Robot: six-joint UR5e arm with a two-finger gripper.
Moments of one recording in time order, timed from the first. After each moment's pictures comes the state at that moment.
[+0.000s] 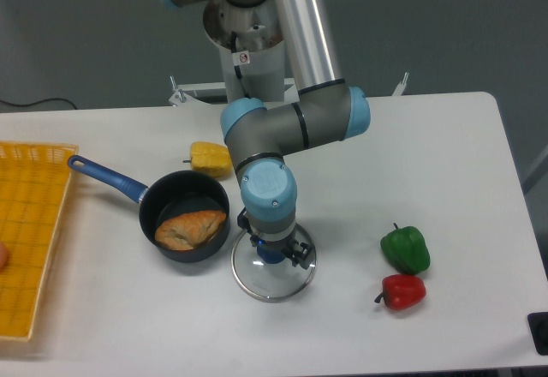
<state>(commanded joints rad) 2.35 -2.11 -1.59 -1.05 1.60 0.90</state>
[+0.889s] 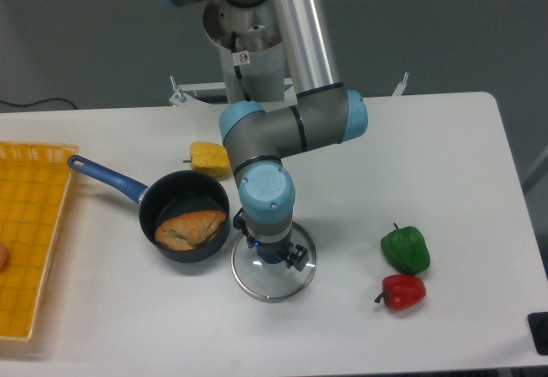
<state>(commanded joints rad) 2.35 -2.12 -1.60 -1.05 1.58 0.91</state>
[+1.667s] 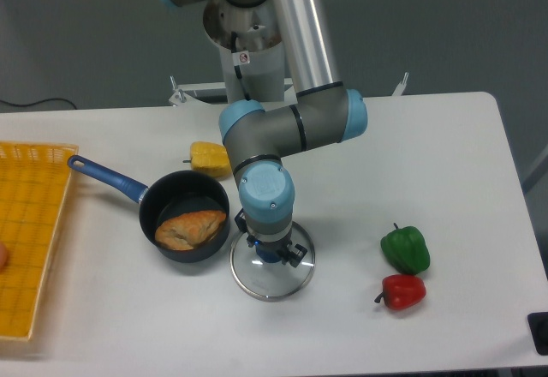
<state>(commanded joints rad) 2.35 -2.11 -1.60 -1.05 1.59 0.91</state>
